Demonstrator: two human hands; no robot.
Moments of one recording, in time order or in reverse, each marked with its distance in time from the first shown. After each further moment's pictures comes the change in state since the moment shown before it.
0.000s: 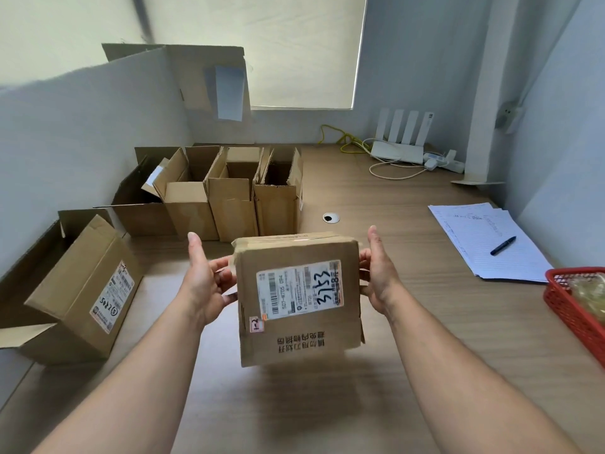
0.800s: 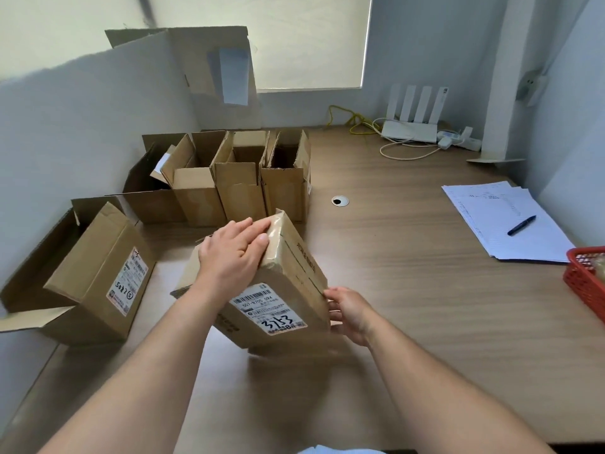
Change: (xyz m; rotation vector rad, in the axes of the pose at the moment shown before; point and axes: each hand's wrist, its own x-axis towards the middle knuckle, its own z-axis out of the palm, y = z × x) left_hand -0.037 0.005 0.015 1.309 0.071 0.795; right_hand -0.024 0.084 0.027 -0.125 -0.242 0.332
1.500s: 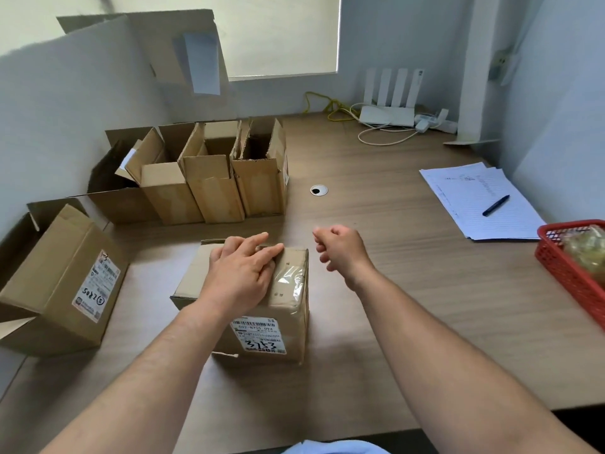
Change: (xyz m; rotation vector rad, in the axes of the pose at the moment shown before) left_hand -0.009 0.017 0.049 0.386 -0.161 0.189; right_hand -0.014 -0.071 -0.018 -0.177 0.313 -0.404
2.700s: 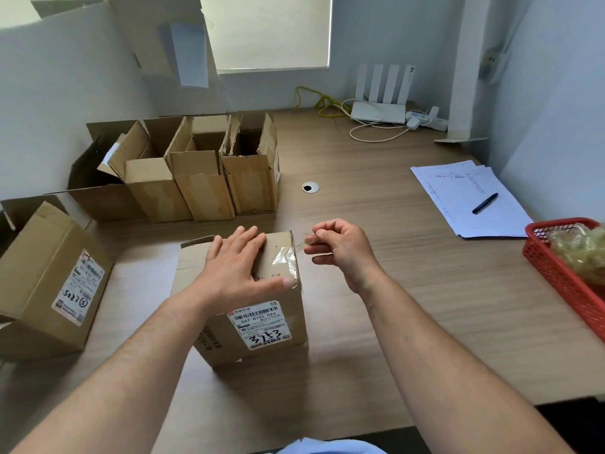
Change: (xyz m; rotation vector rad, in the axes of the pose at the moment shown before) left_hand 0.011 -0.007 -0.004 -0.179 -0.225 0.063; right_hand -0.013 -0.007 -0.013 0.255 -0.084 -0.039
